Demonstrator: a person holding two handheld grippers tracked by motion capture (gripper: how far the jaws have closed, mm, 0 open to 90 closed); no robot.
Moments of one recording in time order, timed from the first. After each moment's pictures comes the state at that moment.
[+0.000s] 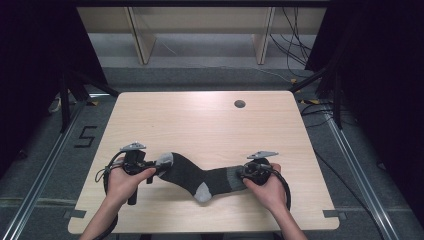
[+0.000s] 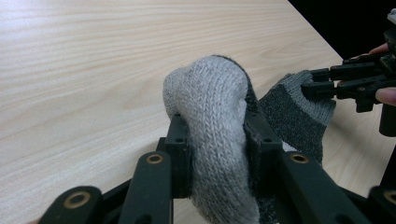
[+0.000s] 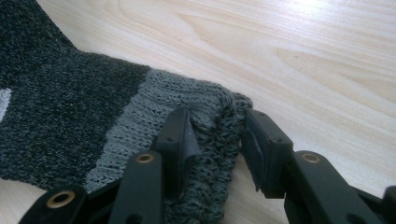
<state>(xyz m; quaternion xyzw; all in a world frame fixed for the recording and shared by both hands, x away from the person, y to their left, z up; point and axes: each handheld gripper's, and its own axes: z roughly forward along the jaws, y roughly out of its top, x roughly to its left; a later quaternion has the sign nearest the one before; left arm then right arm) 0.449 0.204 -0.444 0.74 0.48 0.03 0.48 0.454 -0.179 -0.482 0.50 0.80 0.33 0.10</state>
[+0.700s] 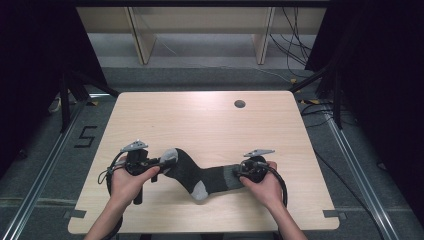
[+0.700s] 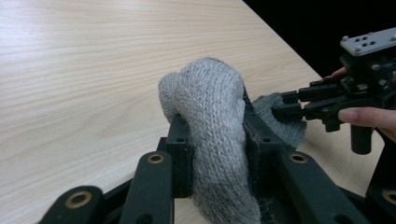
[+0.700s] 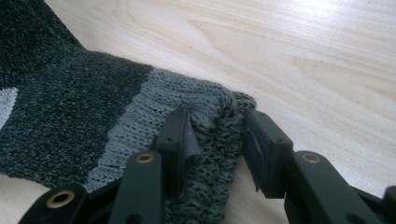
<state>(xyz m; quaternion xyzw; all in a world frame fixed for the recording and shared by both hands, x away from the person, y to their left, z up) 0.441 0.187 -0.429 0.72 0.47 0.04 0.52 0.463 -0.172 -0.484 0.49 0.80 0.33 0.09</state>
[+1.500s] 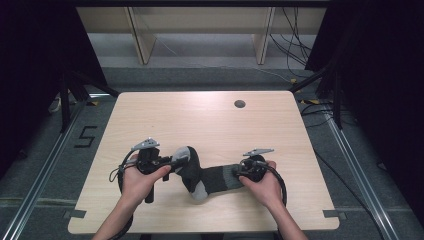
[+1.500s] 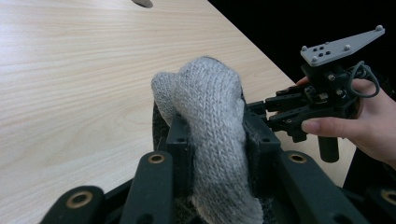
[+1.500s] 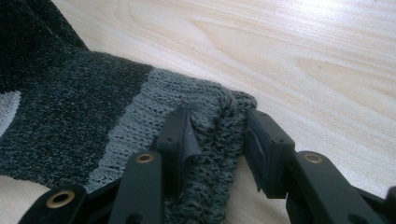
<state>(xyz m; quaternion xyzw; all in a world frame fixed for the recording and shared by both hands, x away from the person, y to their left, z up) 0.442 0.157 -0.419 0.72 0.44 0.02 0.53 0.466 -0.171 -0.484 0.49 0.80 0.34 0.07</state>
